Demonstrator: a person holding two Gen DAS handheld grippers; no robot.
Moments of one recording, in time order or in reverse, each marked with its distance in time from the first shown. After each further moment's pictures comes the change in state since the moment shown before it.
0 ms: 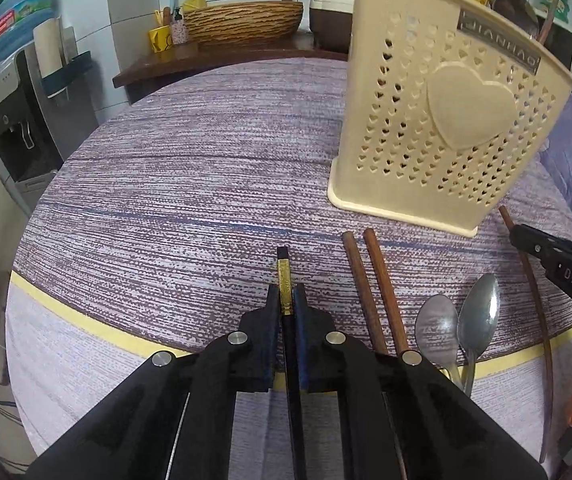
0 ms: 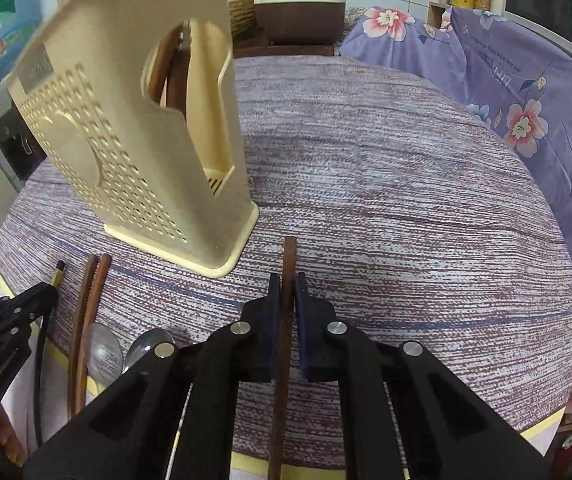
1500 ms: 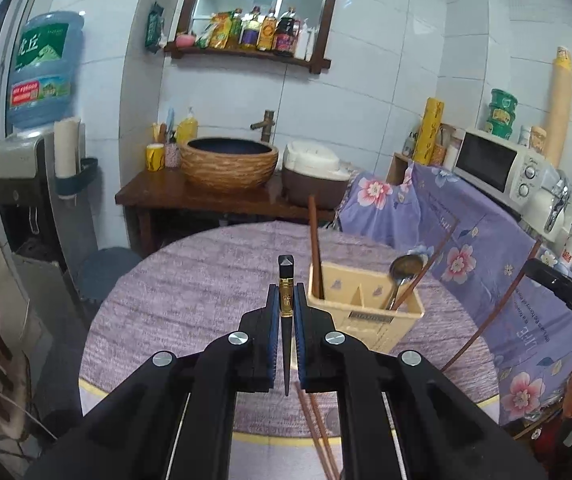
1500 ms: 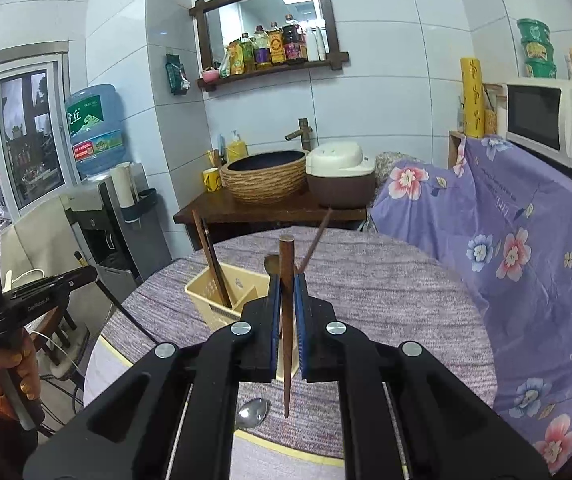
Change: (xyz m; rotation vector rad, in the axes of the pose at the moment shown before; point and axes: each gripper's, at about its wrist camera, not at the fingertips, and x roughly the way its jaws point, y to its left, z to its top) left arm -0.186 0.024 0.079 -0.031 -0.410 -0.172; right arm -0.228 -0.010 0.066 -0.073 -0.419 0.194
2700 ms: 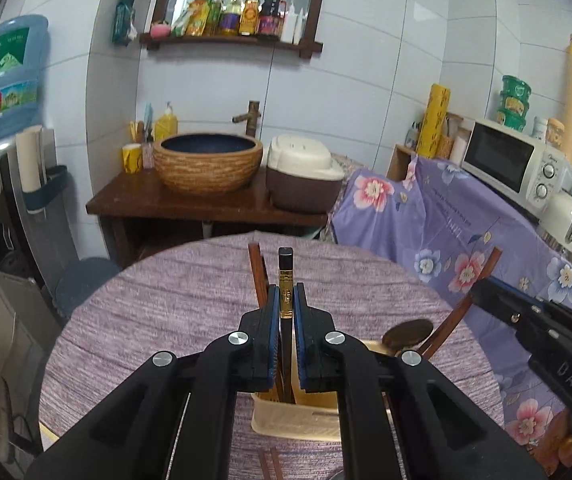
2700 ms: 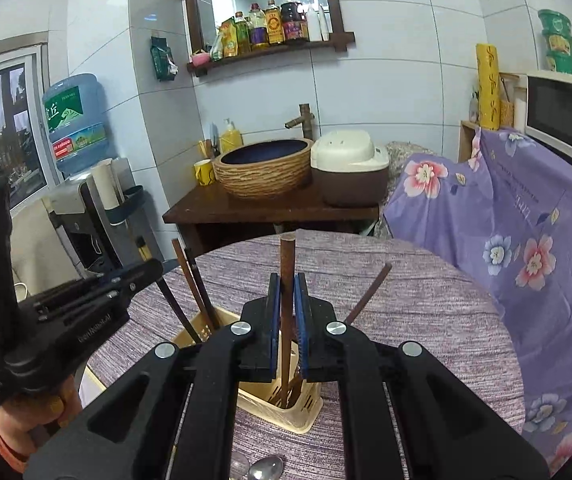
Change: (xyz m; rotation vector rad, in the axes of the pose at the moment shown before) left arm 0.105 -0.041 0.032 0.009 0.060 0.016; right arm 0.105 0.023 0.036 0.024 0.065 -0.025
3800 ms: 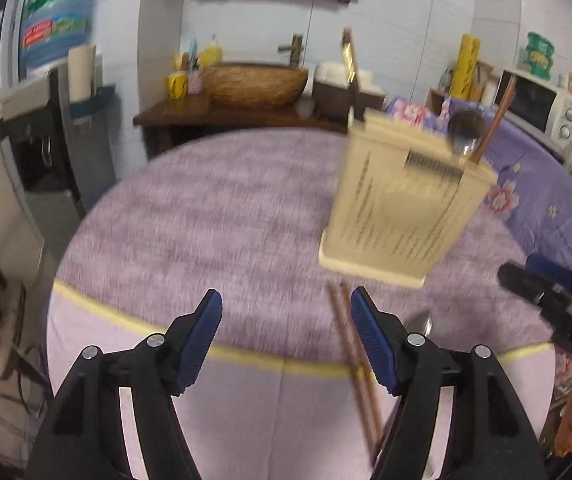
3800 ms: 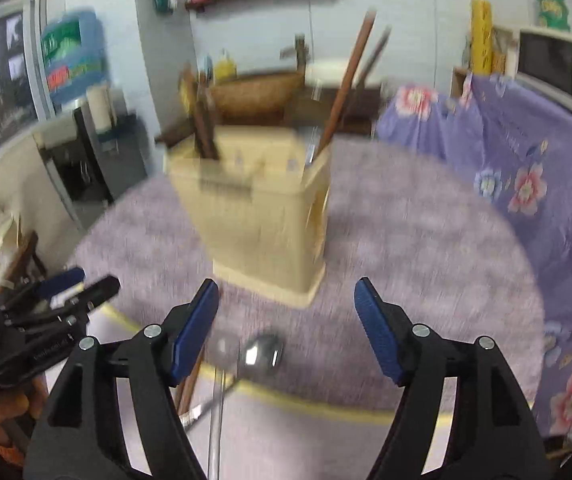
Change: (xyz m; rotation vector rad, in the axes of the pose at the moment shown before) left arm -0.031 0.045 -0.165 -0.053 0.181 0.116; right arm 0.000 0.022 -0.155 -0.028 0.228 -0.060
